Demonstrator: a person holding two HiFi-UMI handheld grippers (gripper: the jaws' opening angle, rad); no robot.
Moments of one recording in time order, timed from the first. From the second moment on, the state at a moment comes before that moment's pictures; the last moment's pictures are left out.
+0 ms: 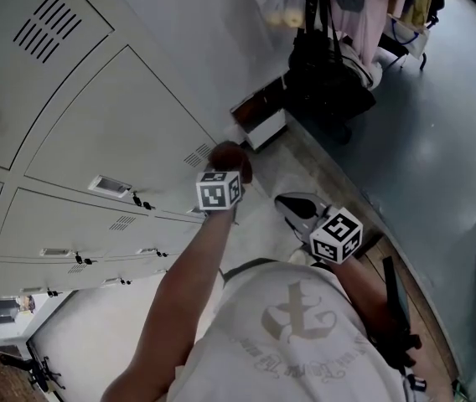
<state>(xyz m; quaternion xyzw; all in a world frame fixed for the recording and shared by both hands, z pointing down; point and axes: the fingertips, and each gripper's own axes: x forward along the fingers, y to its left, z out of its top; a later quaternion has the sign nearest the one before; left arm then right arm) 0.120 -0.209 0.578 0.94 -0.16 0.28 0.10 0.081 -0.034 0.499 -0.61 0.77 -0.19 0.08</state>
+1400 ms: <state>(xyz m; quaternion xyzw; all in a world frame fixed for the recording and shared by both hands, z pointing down) 0.002 -0.241 0.552 0.93 -0.26 0.22 0.13 0.019 -0.064 0.492 -0.54 0.82 -0.19 0.04</state>
